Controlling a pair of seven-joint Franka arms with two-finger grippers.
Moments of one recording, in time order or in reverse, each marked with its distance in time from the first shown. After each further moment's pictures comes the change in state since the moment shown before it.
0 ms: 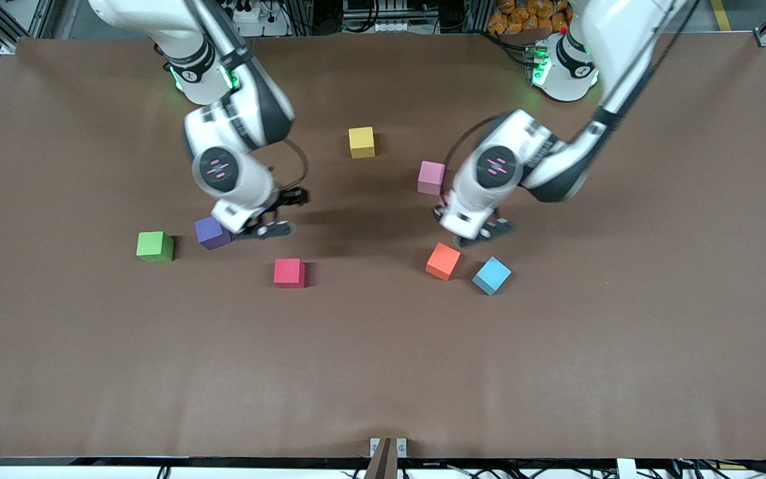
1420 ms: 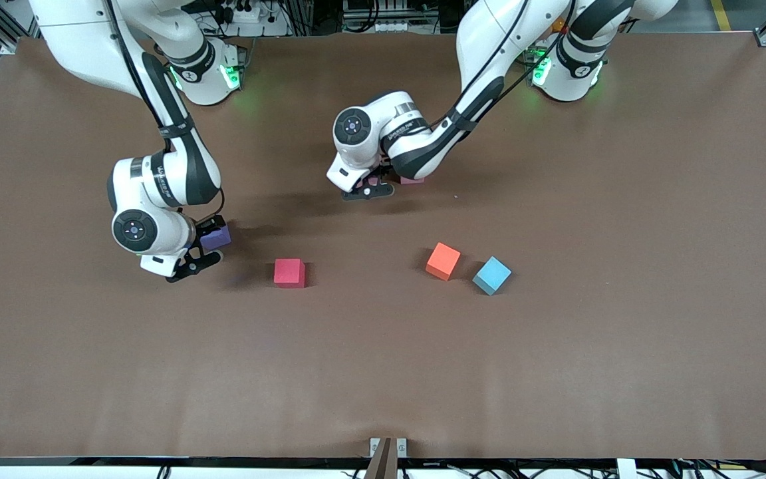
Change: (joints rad) left arm -0.554 0.297 0.197 0.328 0.001 0.012 -0.140; right arm -0.206 0.133 -0.054 0.008 -0.182 0.008 -0.482
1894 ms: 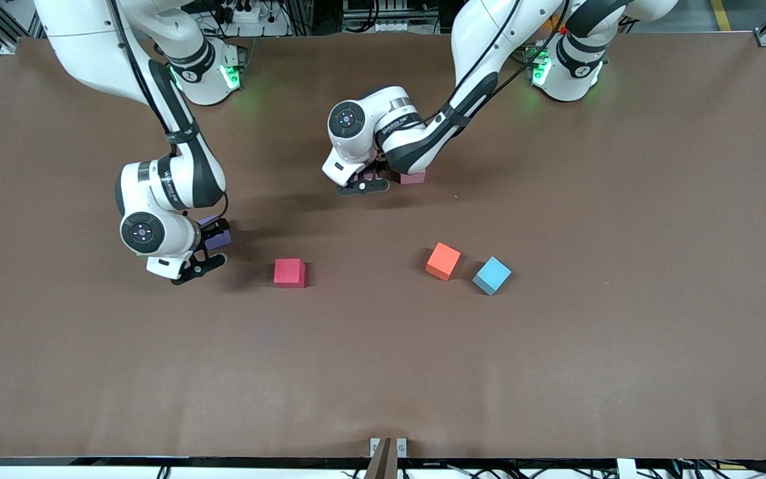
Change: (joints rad) left arm -0.027 0.000 0.004 0.001 0.000 -0.002 -0.001; right arm 0.003 0.033 0.004 0.000 0.000 0.039 0.000
